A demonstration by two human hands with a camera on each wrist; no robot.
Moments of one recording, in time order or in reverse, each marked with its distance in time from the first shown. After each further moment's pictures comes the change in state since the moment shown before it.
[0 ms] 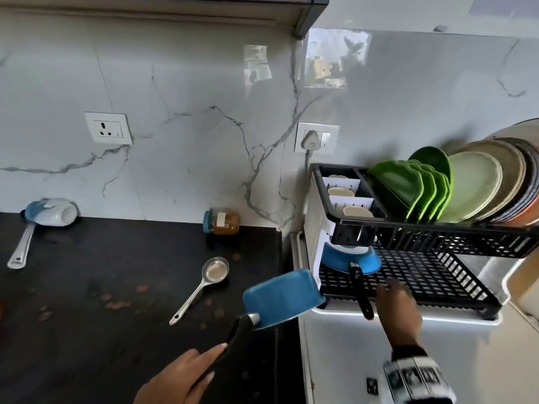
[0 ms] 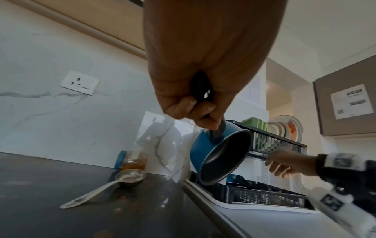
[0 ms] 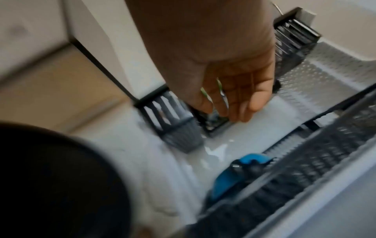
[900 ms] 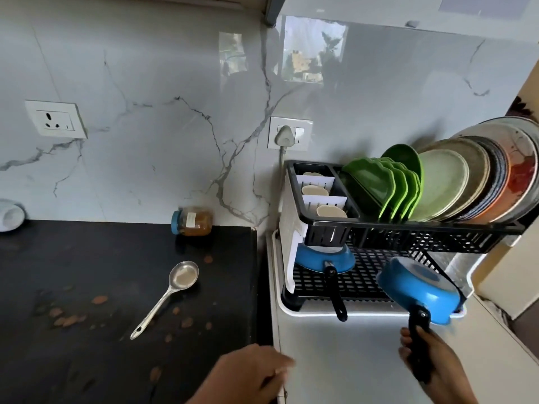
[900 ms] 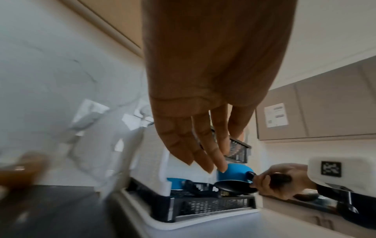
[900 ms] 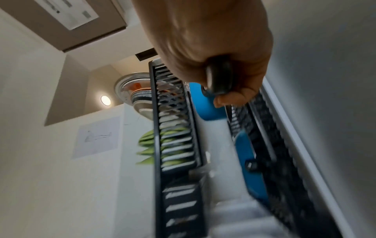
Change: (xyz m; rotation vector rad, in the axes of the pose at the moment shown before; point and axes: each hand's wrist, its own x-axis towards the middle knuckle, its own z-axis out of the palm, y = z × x) left_hand 0.077 0.104 0.047 0.032 -0.211 0.384; right_hand -0.005 0.087 -0.052 1.341 -0.190 0.564
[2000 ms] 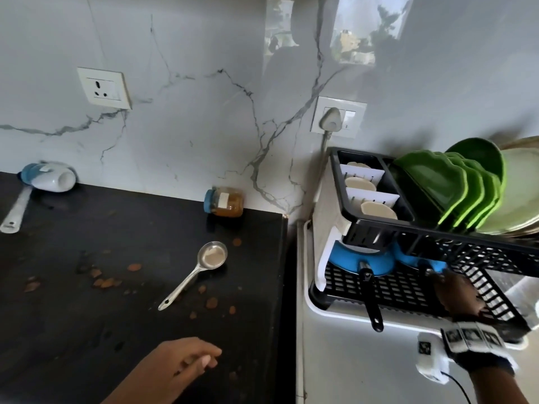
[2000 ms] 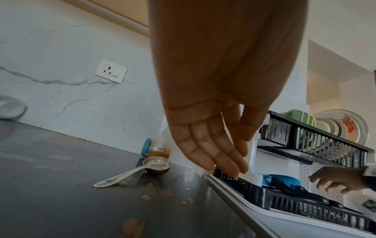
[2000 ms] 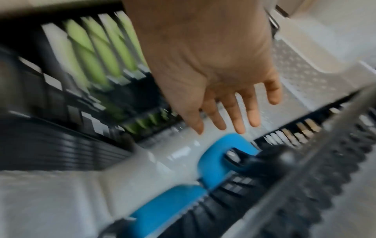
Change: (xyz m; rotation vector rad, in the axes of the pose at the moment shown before) left_hand -0.076 -0.097 -0.023 -0.323 0.164 -0.385; right_hand 0.151 -0.046 0.053 -1.540 0.201 -0.436
